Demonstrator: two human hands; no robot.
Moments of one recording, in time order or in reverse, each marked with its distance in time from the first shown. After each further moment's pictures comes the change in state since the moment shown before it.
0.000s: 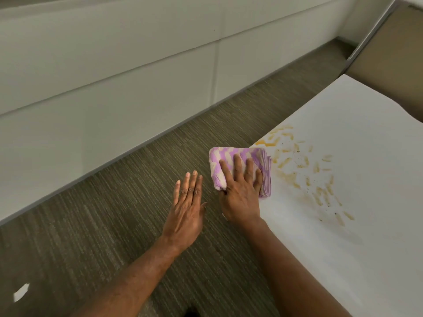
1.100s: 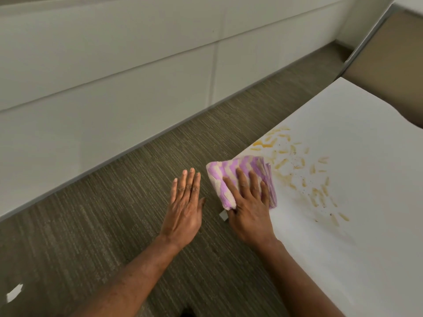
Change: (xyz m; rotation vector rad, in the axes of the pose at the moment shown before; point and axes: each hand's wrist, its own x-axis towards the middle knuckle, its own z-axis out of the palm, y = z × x) left_hand 0.005 0.007 -0.008 0.005 0.017 -0.037; right_hand -0.043 0.031 -0.006 0.001 0.003 -0.110
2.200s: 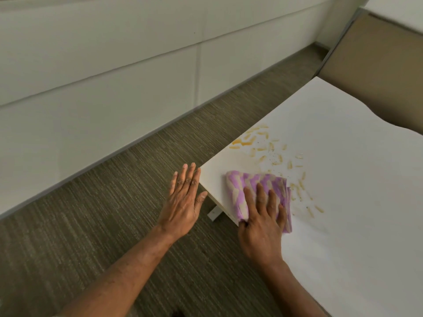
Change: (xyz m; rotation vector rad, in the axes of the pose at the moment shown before) left_hand 0.029 0.030 0.007 -0.091 -0.057 0.110; right_hand -0.059 0.038 -0.007 0.014 0.066 0.355
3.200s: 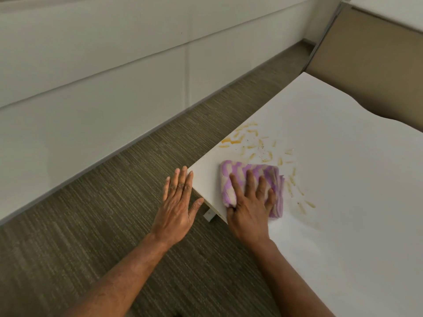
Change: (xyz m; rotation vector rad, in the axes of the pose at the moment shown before) left_hand -0.003 0.005 0.019 -0.025 0.039 0.032; right_hand 0.034 -0.006 -0.004 -0.009 -0.010 -0.002
